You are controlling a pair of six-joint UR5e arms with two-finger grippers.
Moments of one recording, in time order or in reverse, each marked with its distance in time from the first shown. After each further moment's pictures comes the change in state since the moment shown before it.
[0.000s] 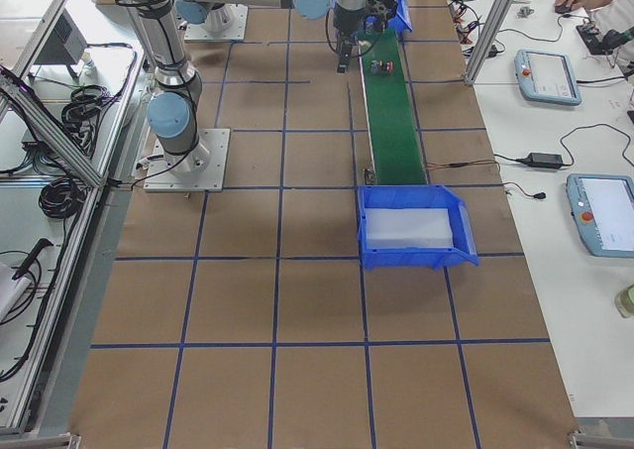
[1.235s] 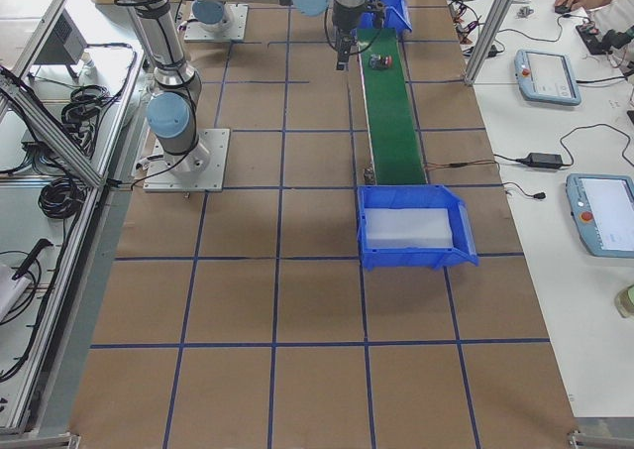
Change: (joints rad) left arm 0.325 0.131 0.033 -0.278 -0.022 -1.088; right arm 0.007 -0.006 -0.007 0.012 0.000 0.000
